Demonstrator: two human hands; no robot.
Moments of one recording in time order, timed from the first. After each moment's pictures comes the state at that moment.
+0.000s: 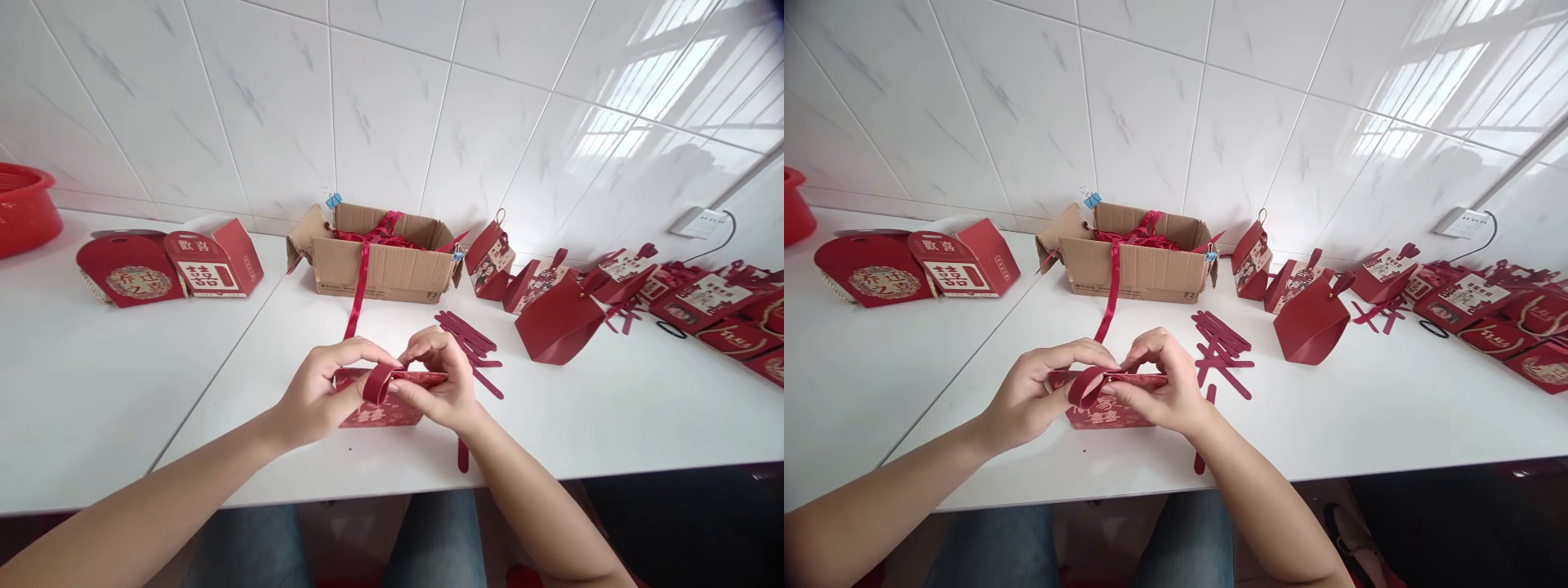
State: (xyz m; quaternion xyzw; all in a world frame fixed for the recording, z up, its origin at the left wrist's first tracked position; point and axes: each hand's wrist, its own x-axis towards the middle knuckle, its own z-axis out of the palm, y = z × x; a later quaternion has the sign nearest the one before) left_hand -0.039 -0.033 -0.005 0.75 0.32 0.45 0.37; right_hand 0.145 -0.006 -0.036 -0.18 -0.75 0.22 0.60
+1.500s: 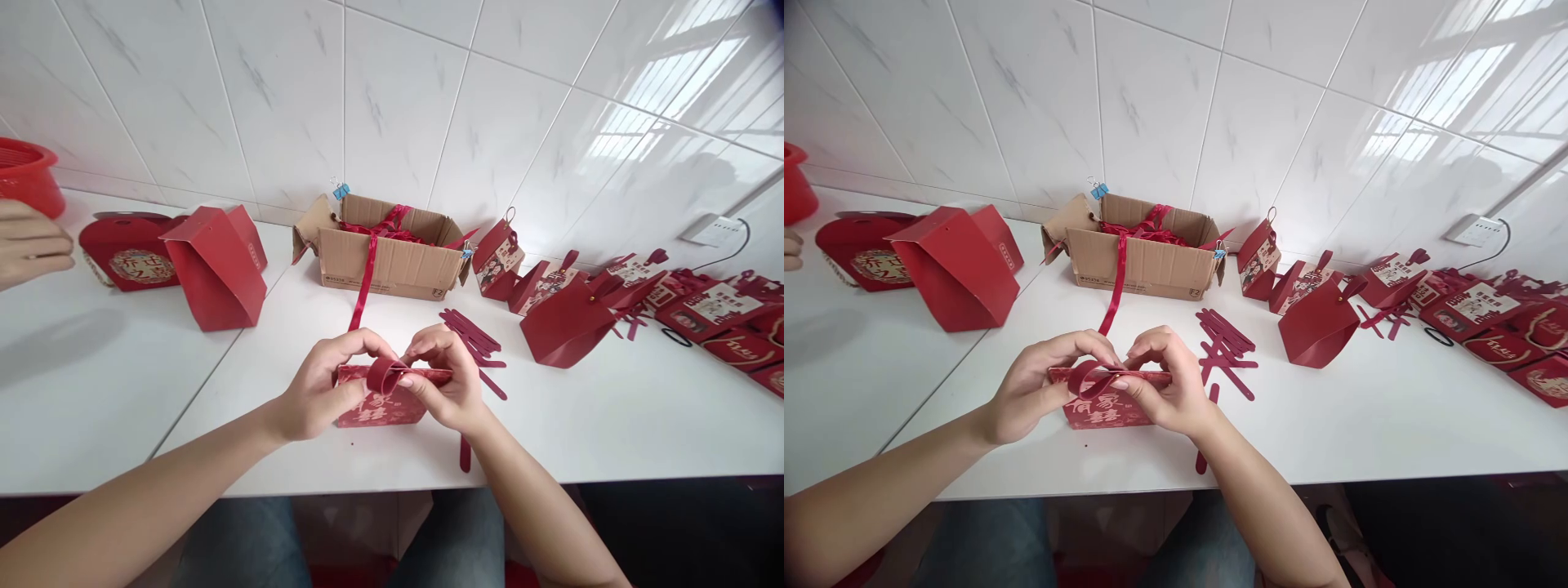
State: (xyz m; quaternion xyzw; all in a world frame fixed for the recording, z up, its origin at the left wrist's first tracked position) left_hand -0.045 -0.028 -0.016 0.76 0.26 0.47 0.38; right_hand 0.145 -0.007 -0.038 -0.17 -0.76 0.27 0.57
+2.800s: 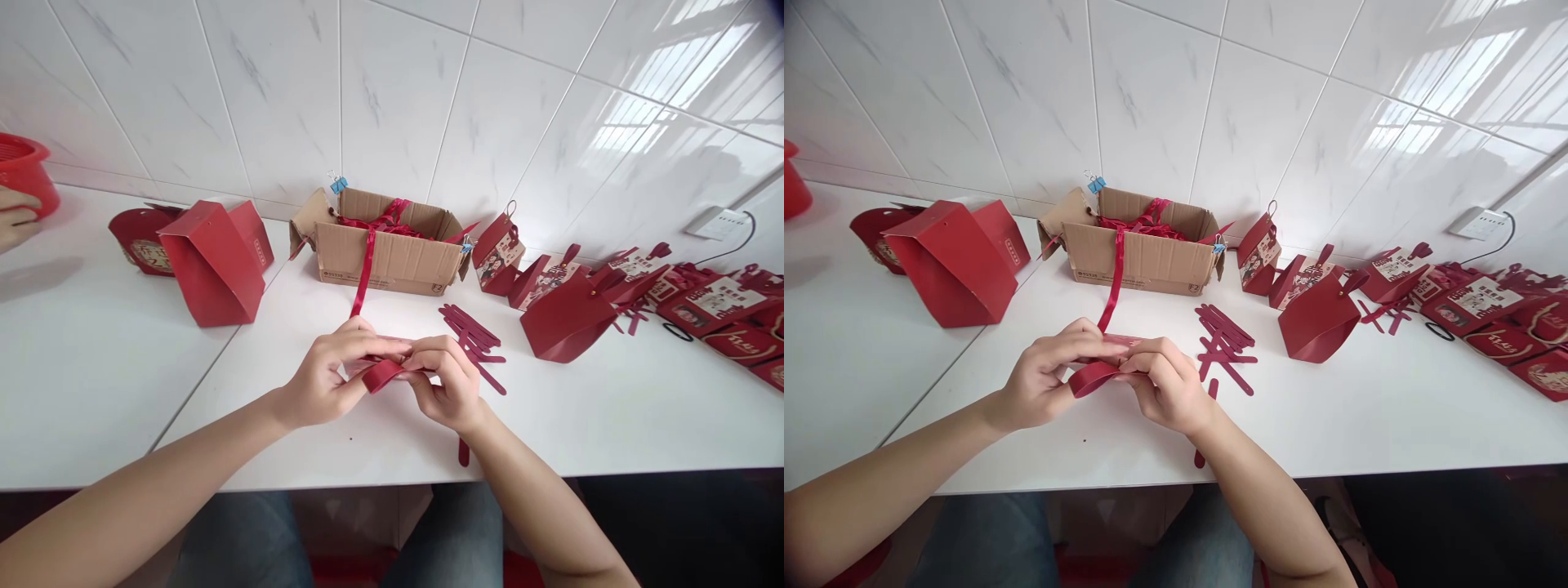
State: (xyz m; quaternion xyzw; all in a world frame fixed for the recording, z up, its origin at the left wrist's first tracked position) left_hand -0.037 -0.015 -0.026 0.81 0.22 0.51 0.20; right_hand 0.145 -0.006 -0.043 -0.16 -0.80 0.00 0.58
